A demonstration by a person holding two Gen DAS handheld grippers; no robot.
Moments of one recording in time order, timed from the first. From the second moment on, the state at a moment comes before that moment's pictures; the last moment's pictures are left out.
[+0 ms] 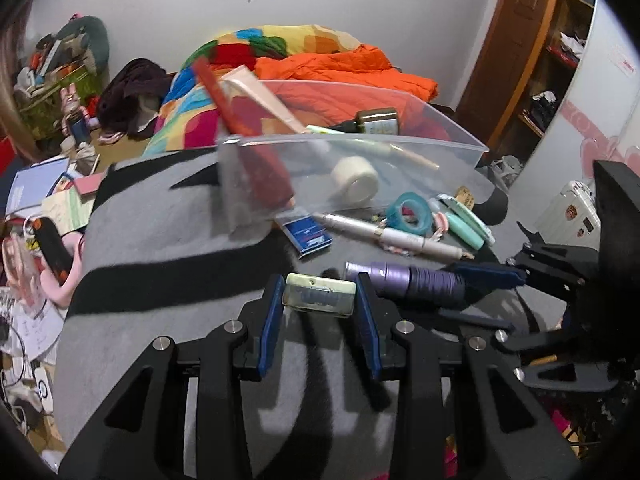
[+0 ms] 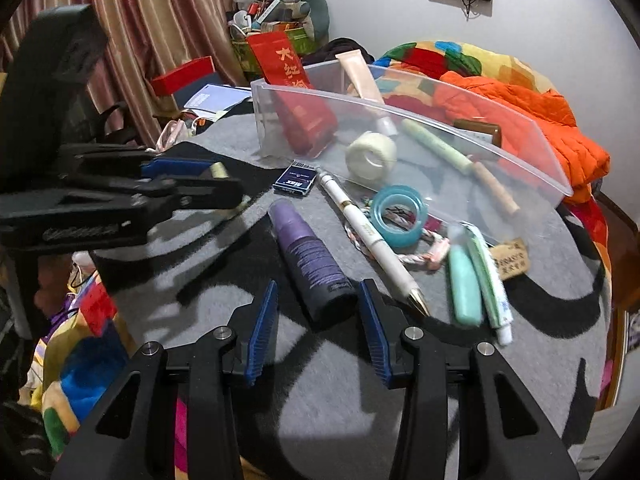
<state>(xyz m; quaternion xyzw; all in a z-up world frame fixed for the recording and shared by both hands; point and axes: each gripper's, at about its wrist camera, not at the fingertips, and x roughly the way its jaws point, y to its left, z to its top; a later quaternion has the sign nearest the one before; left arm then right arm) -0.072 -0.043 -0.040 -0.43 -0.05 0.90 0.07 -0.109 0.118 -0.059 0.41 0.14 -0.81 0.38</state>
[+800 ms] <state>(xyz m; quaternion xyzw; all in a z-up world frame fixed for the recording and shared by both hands) -0.068 -0.048 -0.022 -0.40 -0.08 0.91 0.06 -0.109 0.121 -0.028 0.37 0.10 -0.85 0.36</state>
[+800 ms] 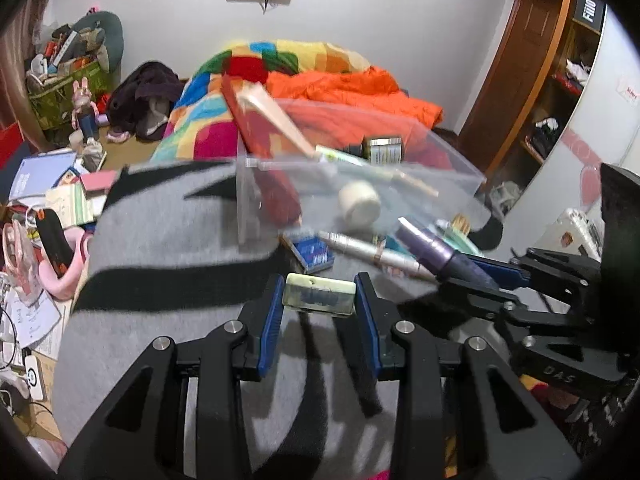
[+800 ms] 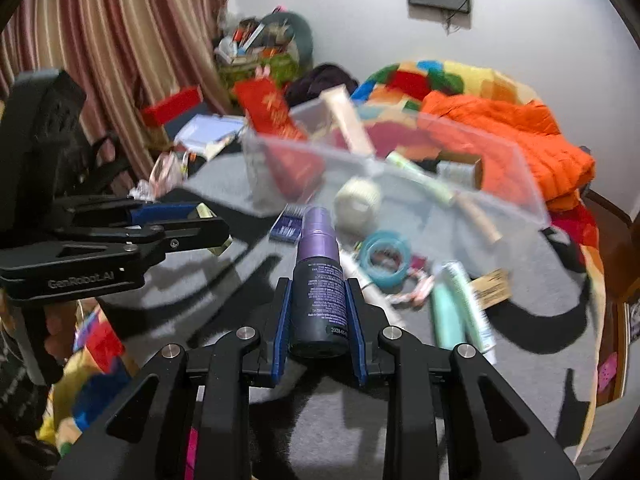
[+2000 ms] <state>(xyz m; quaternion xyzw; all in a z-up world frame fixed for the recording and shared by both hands) -0.202 -0.030 -0.018 -0.40 -0.06 0.91 0.03 -0.251 0.121 -0.019 0.40 0.05 -0.88 0.24</state>
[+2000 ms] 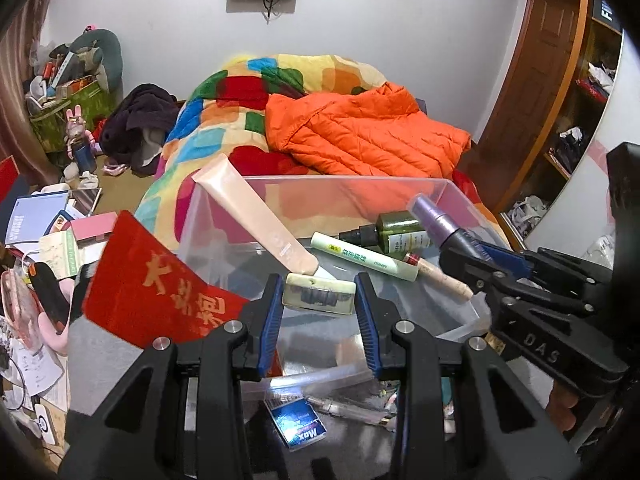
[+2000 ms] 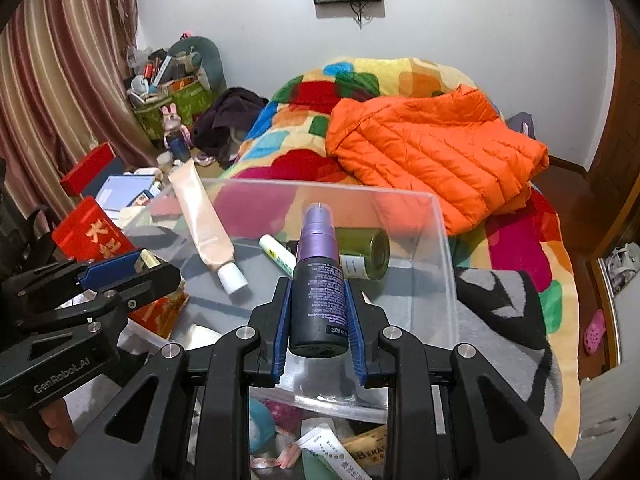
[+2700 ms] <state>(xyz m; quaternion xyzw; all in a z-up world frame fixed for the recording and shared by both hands) -0.157 -0.024 0.015 -0.36 -0.05 0.93 0.06 -0.223 0.126 -0.001 0.38 0.07 -0.89 0.26</state>
